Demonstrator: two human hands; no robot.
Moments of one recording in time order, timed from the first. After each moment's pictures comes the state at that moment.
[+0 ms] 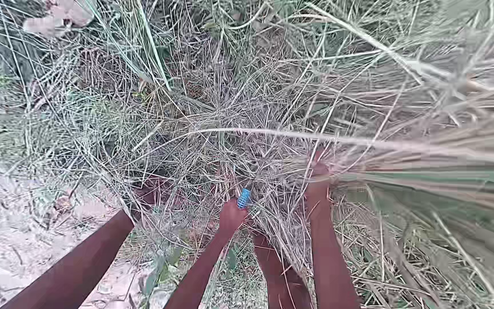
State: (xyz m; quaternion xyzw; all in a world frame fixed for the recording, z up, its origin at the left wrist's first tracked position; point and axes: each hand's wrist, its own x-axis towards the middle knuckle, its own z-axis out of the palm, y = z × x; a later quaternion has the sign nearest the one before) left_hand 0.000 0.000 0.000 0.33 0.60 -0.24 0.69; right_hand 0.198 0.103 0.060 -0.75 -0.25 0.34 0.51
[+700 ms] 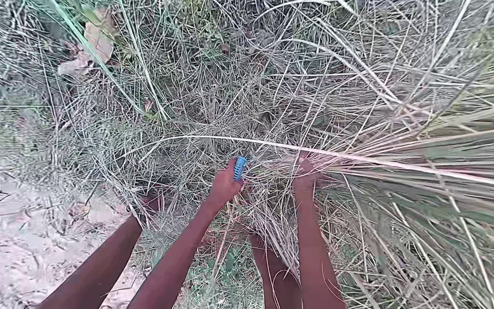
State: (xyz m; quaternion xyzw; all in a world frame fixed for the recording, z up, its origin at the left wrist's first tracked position) left_hand -0.001 0.141 0.026 0.49 0.56 -0.08 0.66; right_hand 0.213 0.124 0.049 -0.76 -0.12 0.32 0.54
